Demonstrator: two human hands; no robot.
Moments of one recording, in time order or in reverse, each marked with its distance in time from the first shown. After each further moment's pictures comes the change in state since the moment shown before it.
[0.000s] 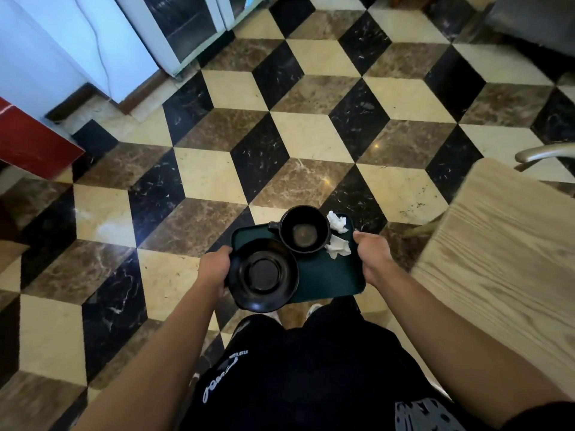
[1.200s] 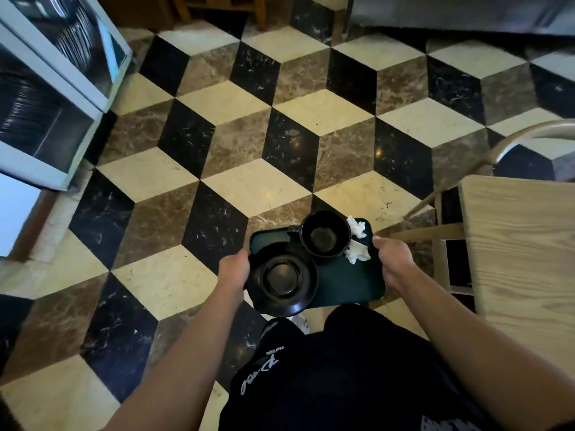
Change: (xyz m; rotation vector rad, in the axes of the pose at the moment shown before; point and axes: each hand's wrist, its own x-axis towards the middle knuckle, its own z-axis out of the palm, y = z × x) left_hand 0.190 0.298 0.170 0.461 -0.377 0.131; right_hand 0.113 -0.177 0.095 0.406 0.400 0.100
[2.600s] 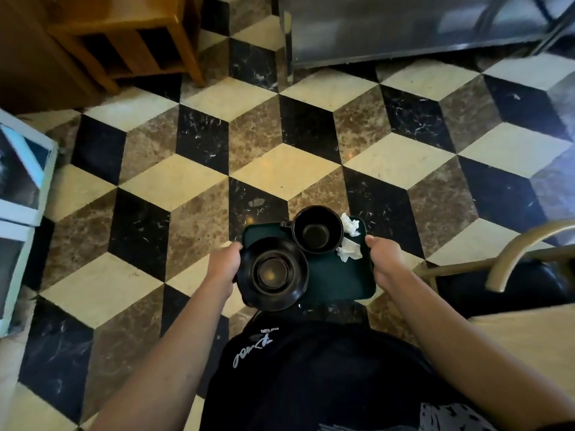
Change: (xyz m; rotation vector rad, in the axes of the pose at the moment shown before) left_hand 0.186 0.413 0.256 0.228 -0.127 0.075; right_hand 0.235 -0.360 0.069 0.245 0.073 0.039
